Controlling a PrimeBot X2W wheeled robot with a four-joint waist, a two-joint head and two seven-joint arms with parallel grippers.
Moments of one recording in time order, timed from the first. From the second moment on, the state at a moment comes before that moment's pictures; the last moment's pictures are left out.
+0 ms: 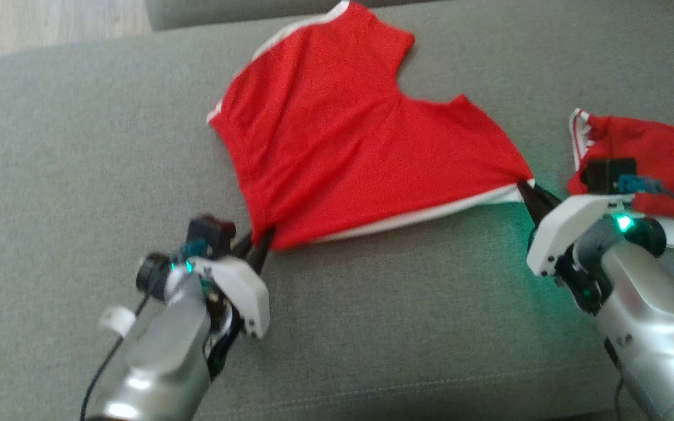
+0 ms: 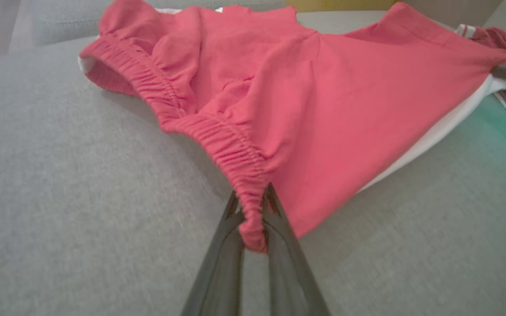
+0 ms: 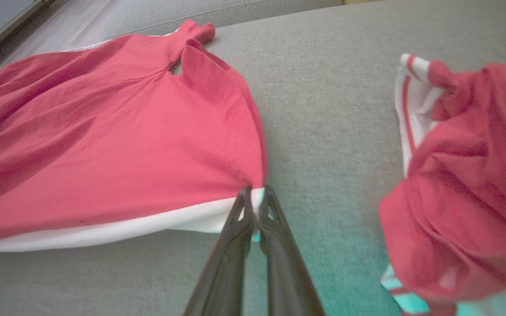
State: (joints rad) left arm -0.56 0.09 -0.63 0.91 -0.41 -0.13 -0.25; right arm -0.63 -0.27 0.49 0.90 0.63 0.12 0.06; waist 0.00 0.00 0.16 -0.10
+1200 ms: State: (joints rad) left arm -0.02 0.30 -0.67 0.03 -0.51 0.04 0.11; right arm 0.02 -0.37 0.08 -0.03 0.50 0.12 0.63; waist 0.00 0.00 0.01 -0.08
